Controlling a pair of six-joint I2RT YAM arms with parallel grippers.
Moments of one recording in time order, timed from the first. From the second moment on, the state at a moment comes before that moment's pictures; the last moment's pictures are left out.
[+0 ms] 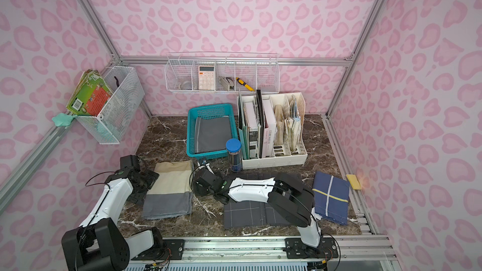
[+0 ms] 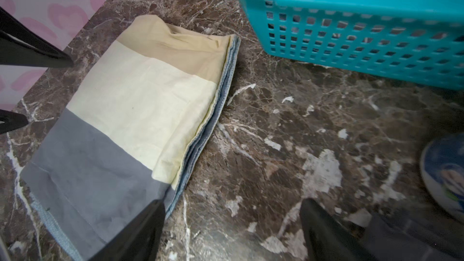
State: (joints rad) left arm 0.37 1.21 0.72 -0.72 -0.06 -0.83; right arm 1.20 1.97 1.29 -0.05 0.27 0.56
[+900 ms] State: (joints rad) left arm 0.37 1.45 0.70 -0.63 0.02 -0.76; right arm 1.19 2.31 1.67 -0.16 0.19 0.73
